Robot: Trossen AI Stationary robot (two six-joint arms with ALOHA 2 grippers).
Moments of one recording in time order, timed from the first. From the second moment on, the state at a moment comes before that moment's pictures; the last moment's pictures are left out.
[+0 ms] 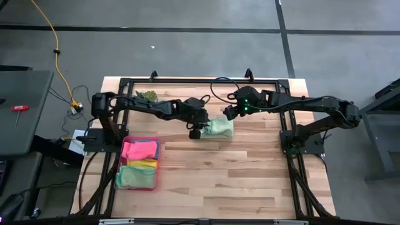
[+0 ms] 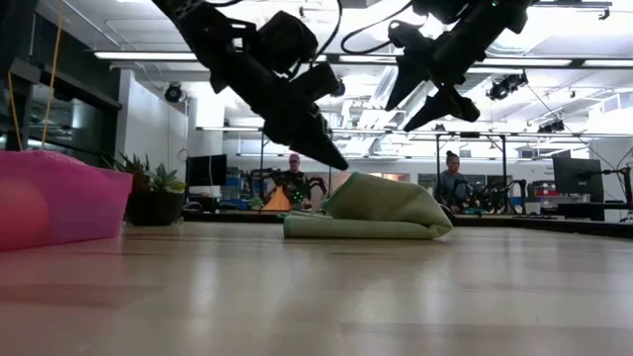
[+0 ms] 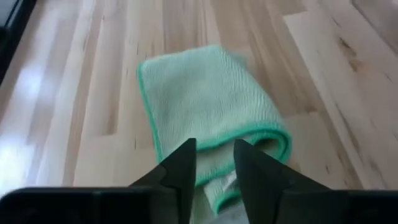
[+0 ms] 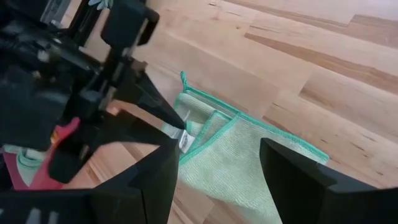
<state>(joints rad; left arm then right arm) 0.32 1.80 1.07 0.01 0.12 0.34 -0.27 1.28 0.95 -0.45 -0.01 0.80</state>
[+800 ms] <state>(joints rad) 0.29 1.89 1.07 0.07 0.14 0.52 -0.27 1.28 0.95 -0.45 0.05 0.86</state>
